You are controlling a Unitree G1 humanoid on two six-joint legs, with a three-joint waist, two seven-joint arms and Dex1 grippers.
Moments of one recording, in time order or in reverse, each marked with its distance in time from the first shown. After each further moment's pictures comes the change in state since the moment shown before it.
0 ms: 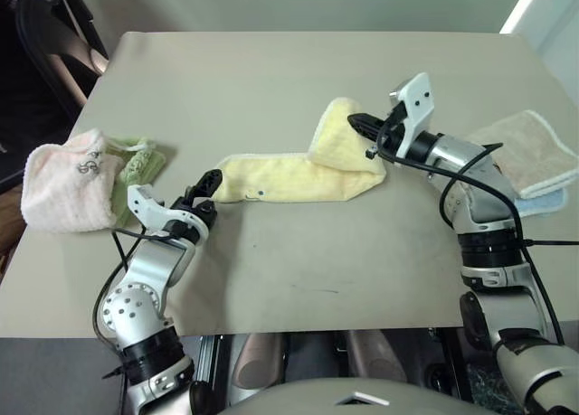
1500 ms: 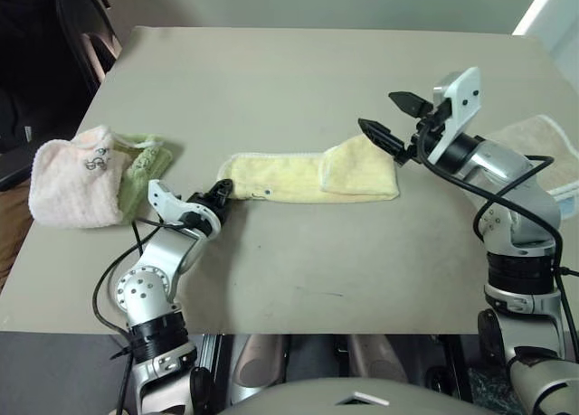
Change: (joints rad) left arm -0.034 0.014 -0.072 0.097 -0.018 0.001 -0.006; right arm 0.121 -0.071 -0.103 -0.228 0.097 0.053 -0.039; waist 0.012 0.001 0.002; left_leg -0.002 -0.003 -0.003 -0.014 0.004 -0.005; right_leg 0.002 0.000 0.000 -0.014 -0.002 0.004
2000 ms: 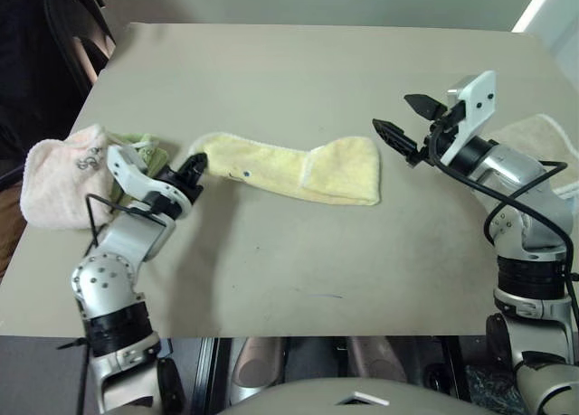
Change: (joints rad) left arm -0.065 0.270 0.017 -0.047 0.030 0.000 -0.206; right arm 0.035 -0.038 -0.036 0.003 0.003 0.000 -0.013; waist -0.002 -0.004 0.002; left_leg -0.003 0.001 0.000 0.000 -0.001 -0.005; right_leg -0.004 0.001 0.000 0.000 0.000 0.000
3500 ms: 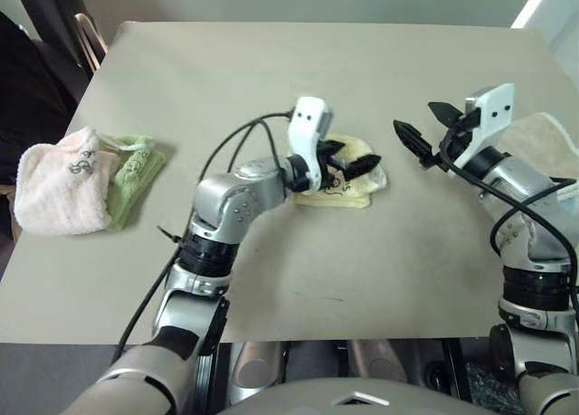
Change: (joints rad) left arm -0.416 -0.200 -0.537 0.088 0.670 0.151 -0.509; right arm 0.060 0.007 -0.036 -0.004 -0.002 -0.006 -0.100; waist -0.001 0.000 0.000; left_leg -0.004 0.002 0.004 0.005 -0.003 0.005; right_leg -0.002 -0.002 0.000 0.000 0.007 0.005
